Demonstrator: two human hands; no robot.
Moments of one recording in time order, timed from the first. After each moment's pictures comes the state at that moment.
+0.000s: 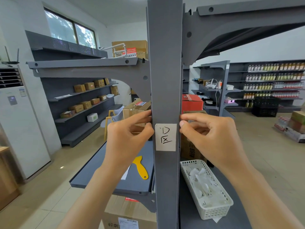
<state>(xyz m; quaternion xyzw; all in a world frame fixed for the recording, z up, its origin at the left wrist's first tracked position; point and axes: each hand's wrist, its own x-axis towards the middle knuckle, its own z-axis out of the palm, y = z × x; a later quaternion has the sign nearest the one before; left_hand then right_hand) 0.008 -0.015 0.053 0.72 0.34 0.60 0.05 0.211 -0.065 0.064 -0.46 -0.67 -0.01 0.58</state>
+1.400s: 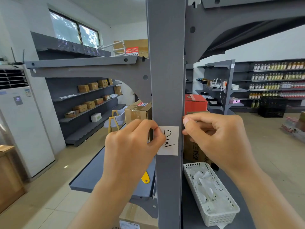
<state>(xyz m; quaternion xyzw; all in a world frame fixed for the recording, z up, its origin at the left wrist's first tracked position) 0.021 -0.037 0.059 0.70 0.38 0.53 -0.28 0.212 -0.057 0.068 -0.42 -0.67 0.00 0.61</state>
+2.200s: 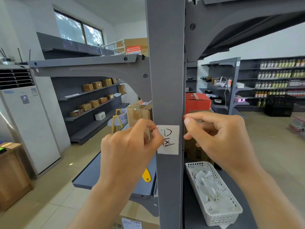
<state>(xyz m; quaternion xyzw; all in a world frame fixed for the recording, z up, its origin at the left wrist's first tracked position) 0.017 -0.040 0.052 0.71 0.45 0.50 -0.24 0.214 -0.060 0.068 -0.42 -0.68 0.03 0.61</state>
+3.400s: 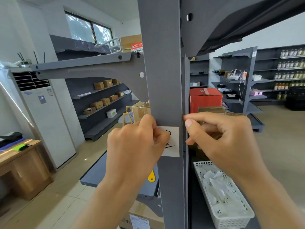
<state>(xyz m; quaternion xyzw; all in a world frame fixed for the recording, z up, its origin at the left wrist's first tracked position) 0.040 -0.044 0.068 0.69 0.50 0.44 -0.30 0.220 -0.053 0.065 -0.38 -0.69 0.05 0.61</state>
